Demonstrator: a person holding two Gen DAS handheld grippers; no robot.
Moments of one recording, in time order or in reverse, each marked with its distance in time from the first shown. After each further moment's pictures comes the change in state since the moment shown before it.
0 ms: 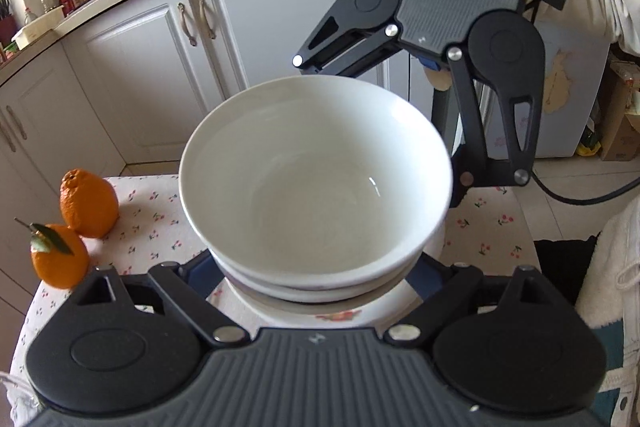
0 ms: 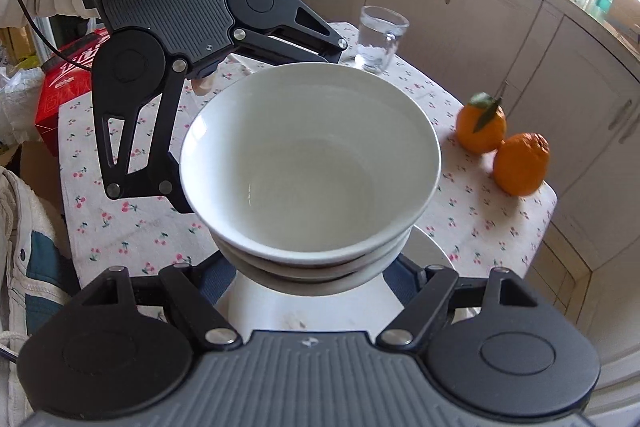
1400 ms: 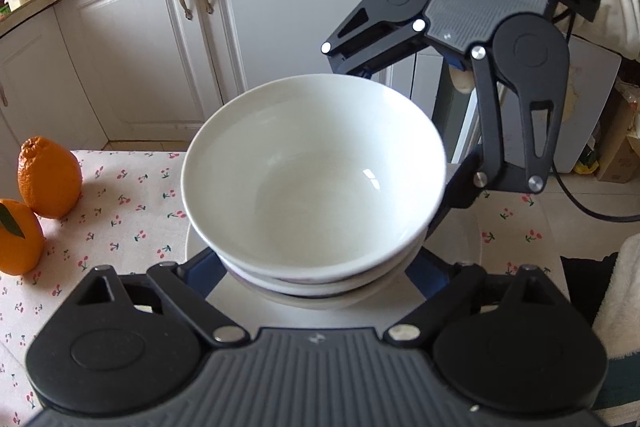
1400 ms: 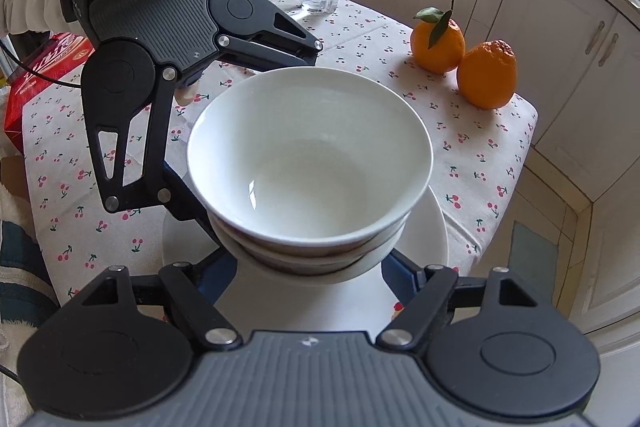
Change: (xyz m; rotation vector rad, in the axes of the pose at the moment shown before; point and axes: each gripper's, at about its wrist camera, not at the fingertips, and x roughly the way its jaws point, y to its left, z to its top) left arm 0.050 0.007 -0.009 -0.072 0.016 -0.023; right arm 0.021 -0.031 -0.038 0.145 0.055 -0.017
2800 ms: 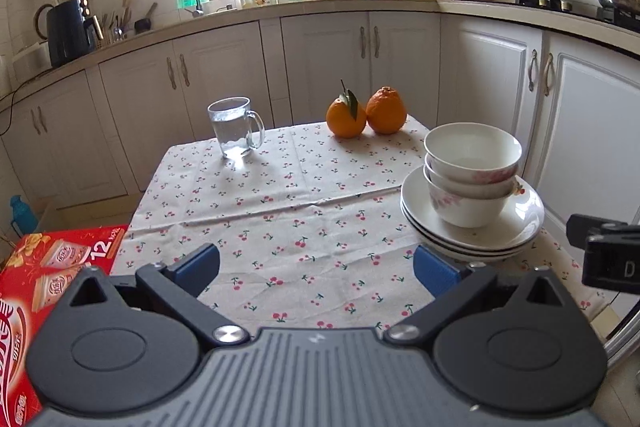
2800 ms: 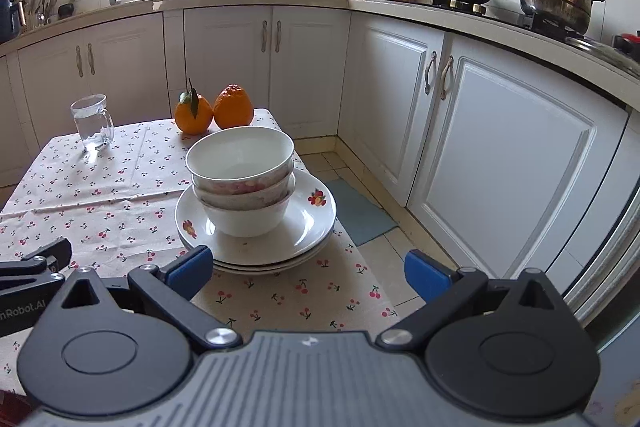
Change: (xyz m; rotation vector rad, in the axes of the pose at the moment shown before) left arm -0.151 -0.178 -0.045 -0.788 -0.101 0.953; right arm -0.095 0.198 -0.035 0.773 -0.282 -0.790
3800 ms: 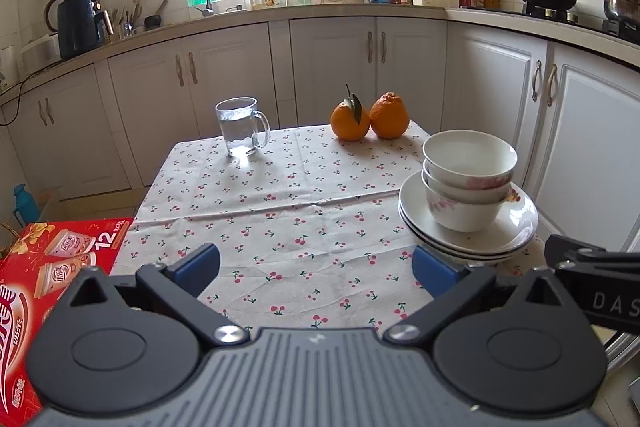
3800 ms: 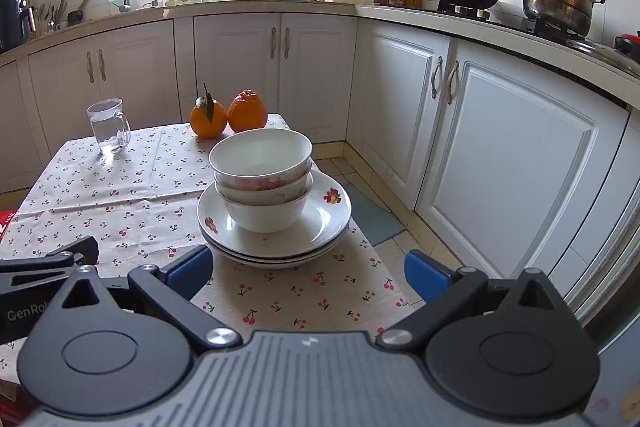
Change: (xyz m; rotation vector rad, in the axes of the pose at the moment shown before) left arm -0.011 -0.003 -0.001 -0.035 -0.009 0.015; right arm -0.014 0.008 -0.007 0.006 -0.005 0.021
